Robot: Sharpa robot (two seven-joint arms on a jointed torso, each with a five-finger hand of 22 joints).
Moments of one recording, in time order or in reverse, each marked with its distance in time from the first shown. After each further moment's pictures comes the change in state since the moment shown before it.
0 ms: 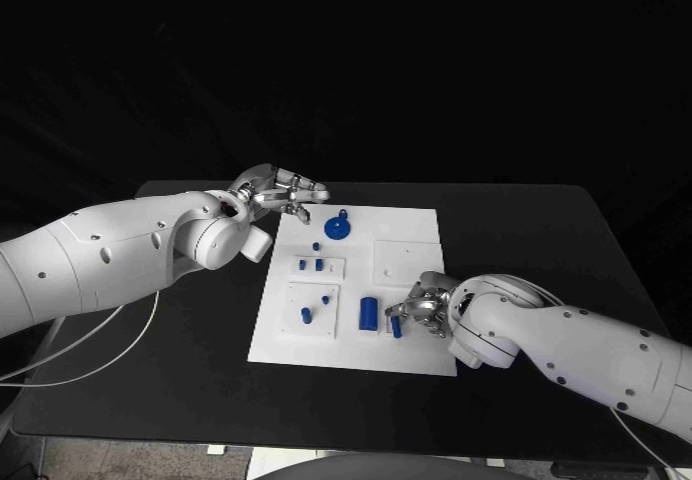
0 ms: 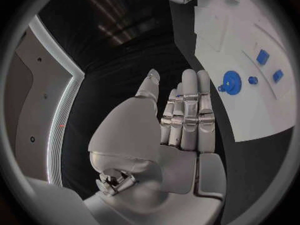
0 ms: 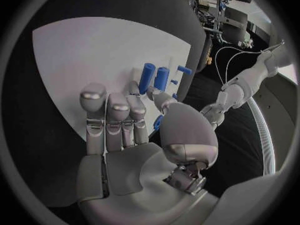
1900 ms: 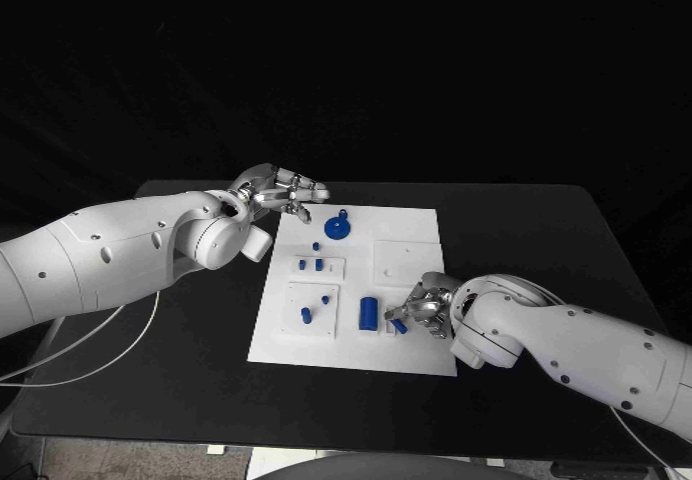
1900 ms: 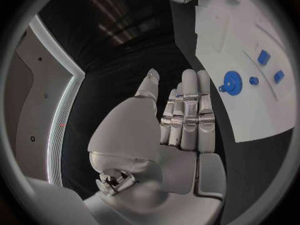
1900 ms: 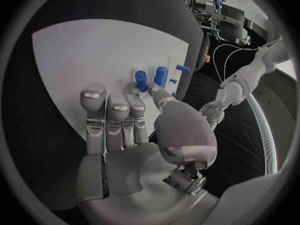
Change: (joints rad) left arm 0.000 0.001 0.000 0.000 0.004 -0.001 0.004; left_hand -0.005 -0.005 0.000 0.000 0.000 0.000 0.000 0.000 0.000 0.000 0.000 0.000 0.000 0.000 0.000 0.004 0.001 0.000 0.000 0.000 0.000 0.005; right arm 0.000 -0.010 0.000 0.001 0.033 -0.001 0.019; right_hand 0.074 -0.013 -0.194 0.023 0.007 -0.012 0.004 -0.003 -0.003 -0.020 0.002 -0.024 -0.021 -0.002 0.002 0.000 0.010 0.000 0.000 0.000 -0.012 0.000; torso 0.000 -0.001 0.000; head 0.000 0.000
